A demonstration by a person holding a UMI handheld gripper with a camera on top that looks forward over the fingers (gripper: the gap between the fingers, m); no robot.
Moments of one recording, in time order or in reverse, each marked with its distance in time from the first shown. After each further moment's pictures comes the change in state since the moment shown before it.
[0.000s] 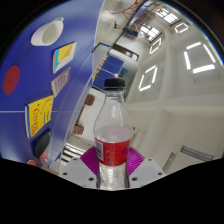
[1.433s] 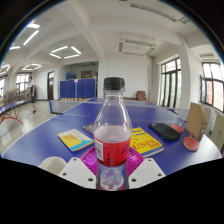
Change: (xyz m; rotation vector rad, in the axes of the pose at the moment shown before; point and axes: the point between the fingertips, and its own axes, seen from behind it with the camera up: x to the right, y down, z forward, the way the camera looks) arm -0.205 -0.165 -0.023 -0.318 -0.472 1.887
